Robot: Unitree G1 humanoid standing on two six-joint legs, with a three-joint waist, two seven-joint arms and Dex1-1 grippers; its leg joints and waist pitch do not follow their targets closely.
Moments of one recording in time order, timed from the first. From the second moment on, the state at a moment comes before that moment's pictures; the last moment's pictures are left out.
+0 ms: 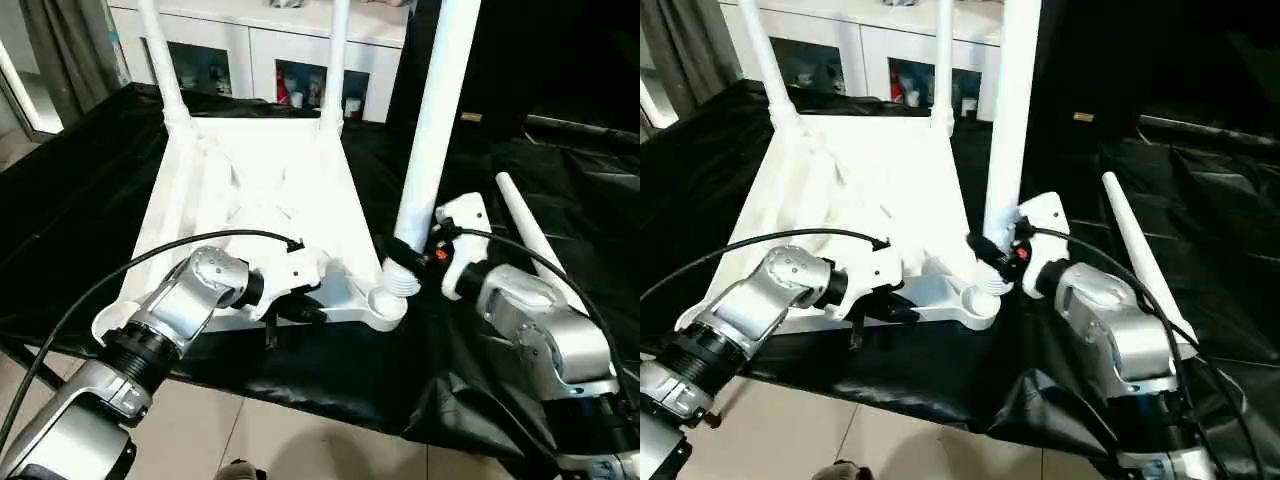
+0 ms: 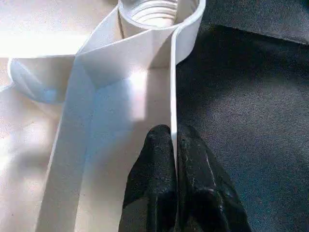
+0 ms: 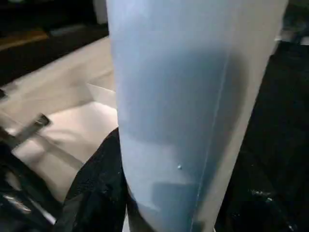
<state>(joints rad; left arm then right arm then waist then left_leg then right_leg) -0.65 0.44 -0.49 0.45 -0.01 0.24 -1.12 -0.39 -0.31 0.03 0.00 0.38 0.57 0.56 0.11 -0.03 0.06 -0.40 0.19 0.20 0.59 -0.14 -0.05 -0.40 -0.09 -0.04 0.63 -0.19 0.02</state>
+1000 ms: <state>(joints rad) -0.62 0.46 -0.42 0.43 -0.03 0.30 -1.11 -0.56 -0.27 0.09 0.33 0.35 0.52 0.73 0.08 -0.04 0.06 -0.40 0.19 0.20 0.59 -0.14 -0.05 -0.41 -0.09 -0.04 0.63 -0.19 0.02</state>
